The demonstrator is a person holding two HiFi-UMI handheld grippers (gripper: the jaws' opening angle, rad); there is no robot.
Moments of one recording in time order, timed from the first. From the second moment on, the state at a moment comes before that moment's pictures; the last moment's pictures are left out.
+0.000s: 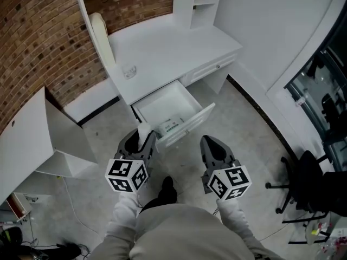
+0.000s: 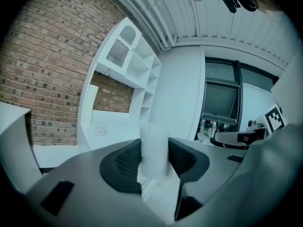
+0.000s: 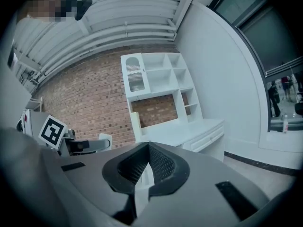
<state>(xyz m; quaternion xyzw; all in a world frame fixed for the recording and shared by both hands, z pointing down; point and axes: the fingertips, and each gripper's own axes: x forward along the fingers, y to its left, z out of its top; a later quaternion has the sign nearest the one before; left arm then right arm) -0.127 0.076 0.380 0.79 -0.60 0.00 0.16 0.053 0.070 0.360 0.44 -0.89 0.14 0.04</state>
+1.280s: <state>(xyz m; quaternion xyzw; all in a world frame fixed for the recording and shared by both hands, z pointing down) -0.171 -0.086 0.388 0.79 -0.59 0.00 0.15 0.017 -0.086 0.367 0.45 -0.88 0.14 0.04</state>
